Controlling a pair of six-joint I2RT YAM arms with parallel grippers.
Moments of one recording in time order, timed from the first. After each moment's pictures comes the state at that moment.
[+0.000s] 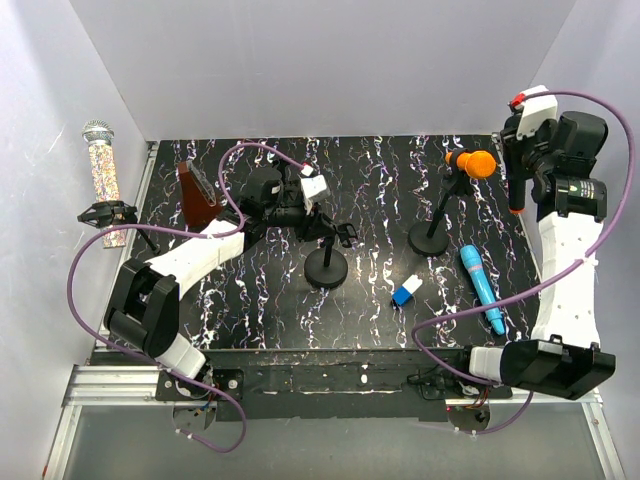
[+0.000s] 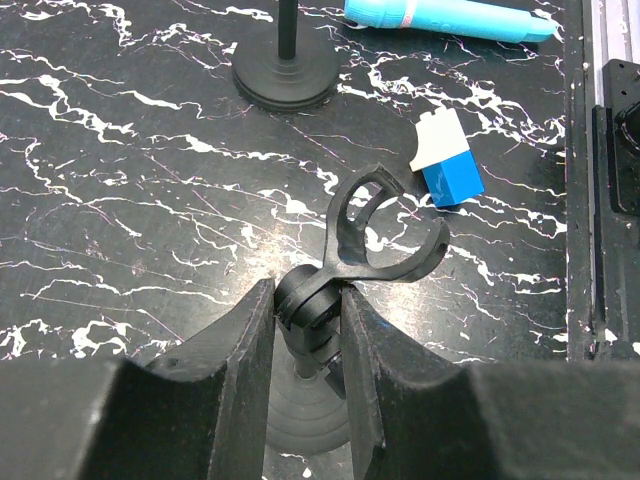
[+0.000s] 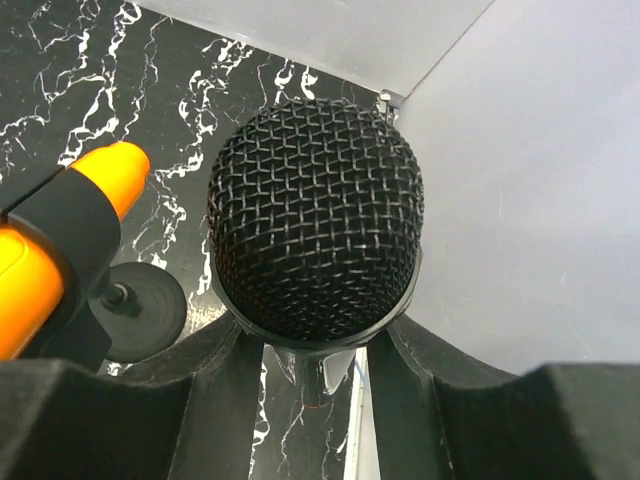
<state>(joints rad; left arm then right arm) -0.51 1.56 1.09 0.01 0.80 0.28 -0.17 1.27 1.56 -0.67 -0.18 -0.43</state>
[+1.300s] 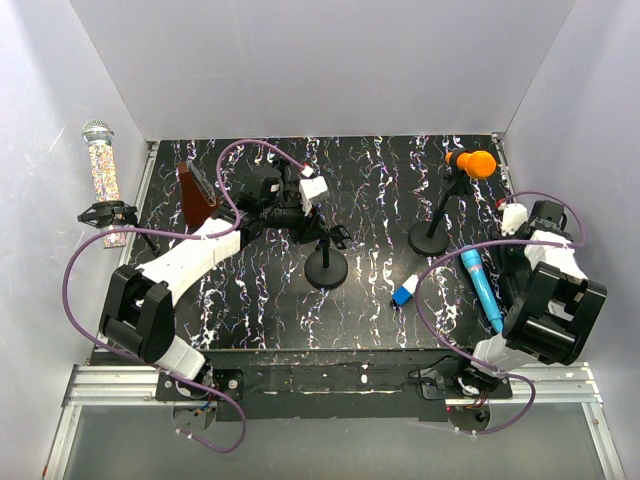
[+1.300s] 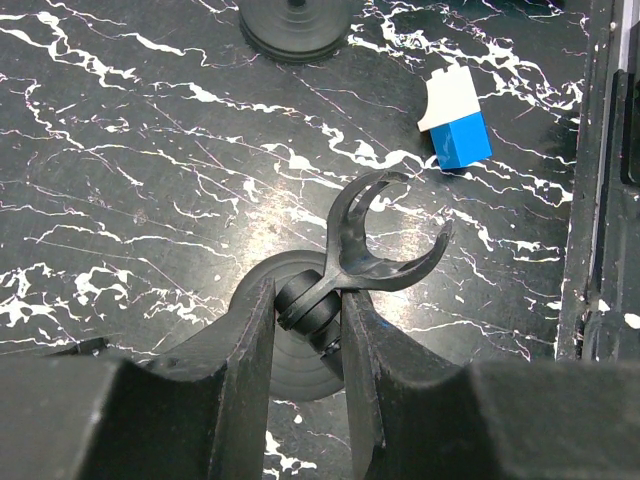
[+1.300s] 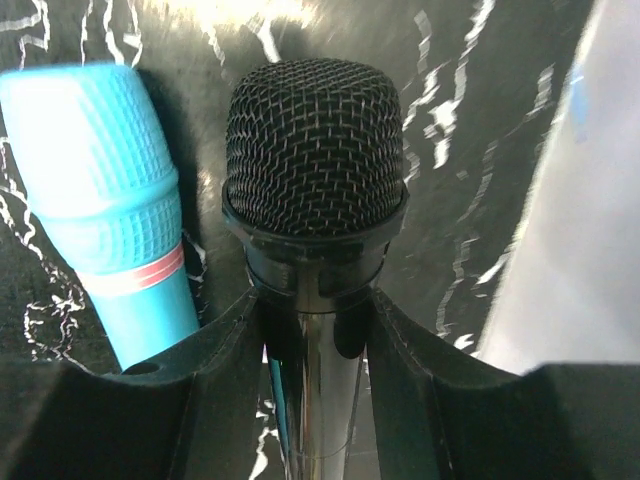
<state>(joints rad) -0.52 1.52 1.13 -0.19 0.73 0.34 -0.43 1.48 0.92 -0.55 -0.13 -0.59</state>
